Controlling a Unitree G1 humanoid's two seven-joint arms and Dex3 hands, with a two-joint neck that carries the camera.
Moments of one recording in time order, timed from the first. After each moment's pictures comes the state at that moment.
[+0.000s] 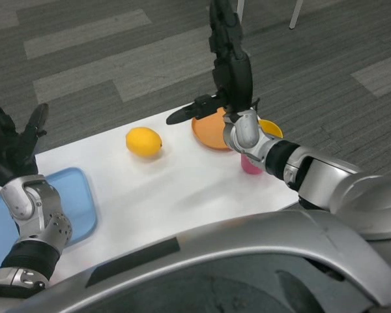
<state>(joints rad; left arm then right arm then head) -0.40 0.16 -0.37 0.75 -0.80 -0.99 0.17 -0.45 -0.47 0.67 0.72 0.28 -1.27 -0.75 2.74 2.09</state>
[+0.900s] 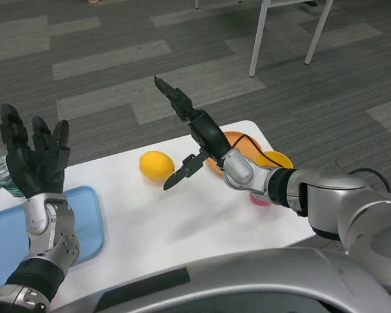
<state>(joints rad) -0.40 0.17 -0.41 0.76 -0.84 -0.87 0.08 -0.61 -0.49 1.15 0.82 0.48 -1.07 -0.53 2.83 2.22</state>
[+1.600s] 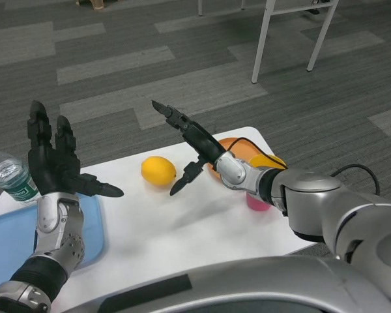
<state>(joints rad) -0.45 0.17 -0.50 0.78 -0.84 -0.85 0.06 -0.70 -0.37 1.25 1.12 0.50 -0.94 -0.45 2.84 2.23</state>
